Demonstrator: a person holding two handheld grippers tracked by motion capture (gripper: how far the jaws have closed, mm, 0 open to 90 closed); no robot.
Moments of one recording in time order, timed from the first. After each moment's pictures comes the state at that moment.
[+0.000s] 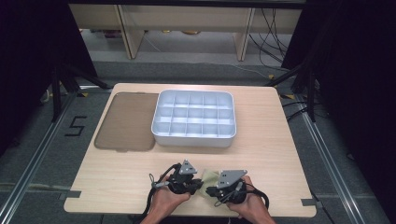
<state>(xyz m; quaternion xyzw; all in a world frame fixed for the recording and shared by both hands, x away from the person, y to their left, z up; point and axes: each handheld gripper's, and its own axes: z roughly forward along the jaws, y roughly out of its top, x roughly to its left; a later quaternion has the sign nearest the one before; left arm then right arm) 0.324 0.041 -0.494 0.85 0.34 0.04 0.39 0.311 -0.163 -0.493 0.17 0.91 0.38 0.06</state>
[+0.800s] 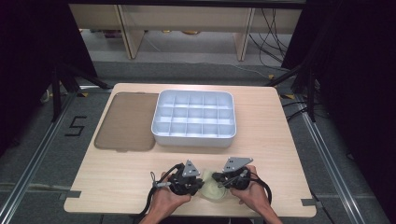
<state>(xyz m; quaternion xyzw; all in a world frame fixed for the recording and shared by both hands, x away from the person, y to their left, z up) 0.318 0.036 -0.480 0.87 0.31 0.07 0.38 0.347 -0.180 -0.495 0.24 0.89 0.37 0.09</state>
